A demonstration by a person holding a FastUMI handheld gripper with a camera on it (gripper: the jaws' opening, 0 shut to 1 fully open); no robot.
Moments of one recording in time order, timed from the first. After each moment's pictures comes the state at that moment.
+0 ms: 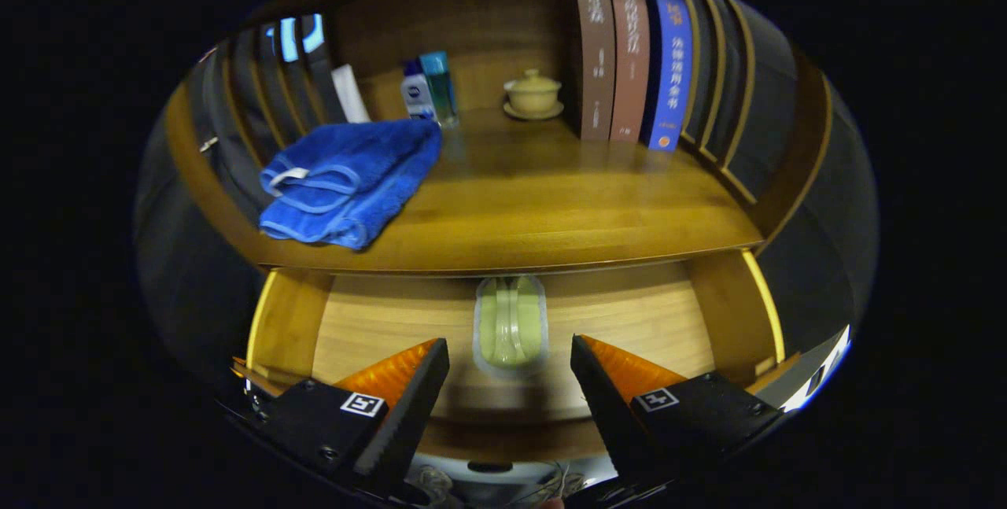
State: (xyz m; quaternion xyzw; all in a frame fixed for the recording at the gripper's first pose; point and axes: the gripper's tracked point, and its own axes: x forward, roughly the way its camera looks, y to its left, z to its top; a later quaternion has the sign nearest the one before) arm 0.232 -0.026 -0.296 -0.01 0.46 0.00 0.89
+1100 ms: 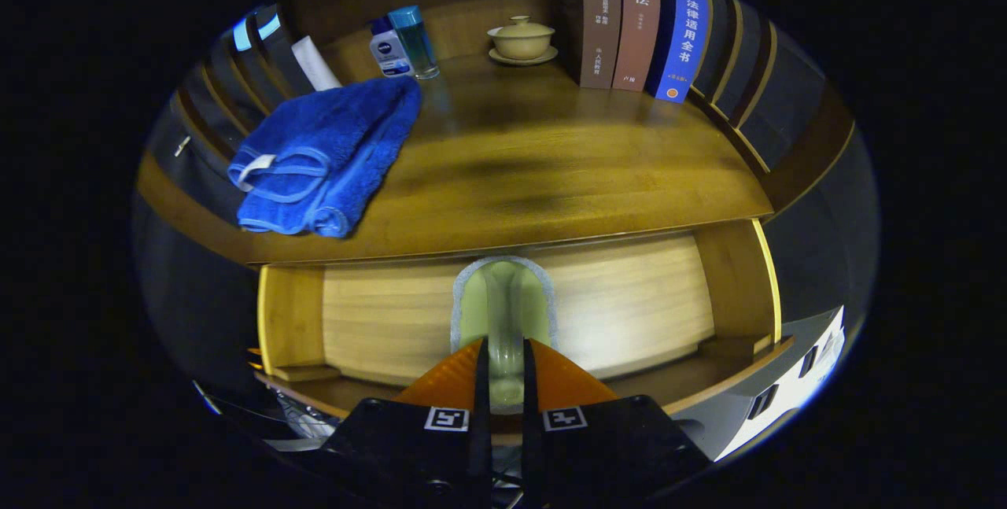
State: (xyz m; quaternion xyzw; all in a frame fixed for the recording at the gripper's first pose) arm 0.204 -0.012 -0.266 0.03 0.56 -0.02 0.83
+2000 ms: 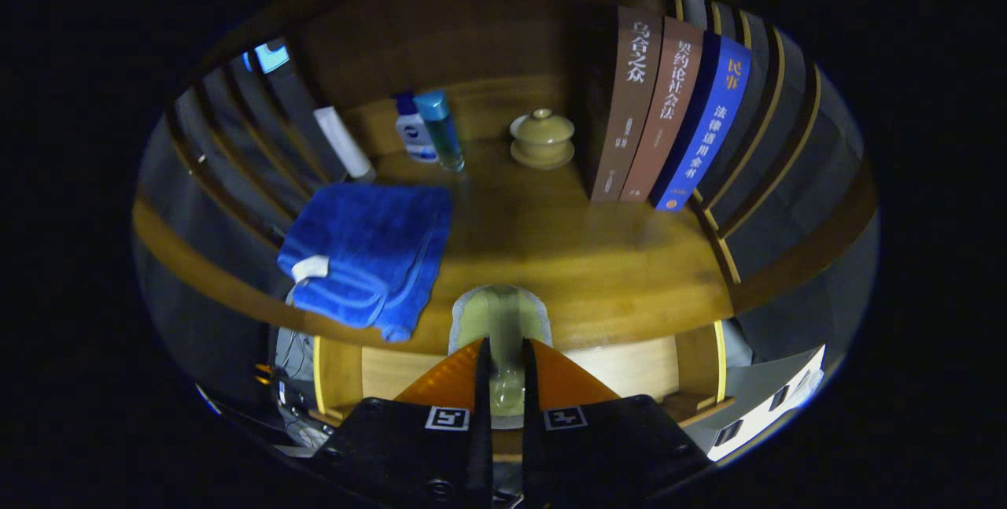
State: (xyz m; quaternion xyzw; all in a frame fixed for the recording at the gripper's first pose) arm 0.314 -0.008 -0.191 0.00 0.48 -0.02 0.88
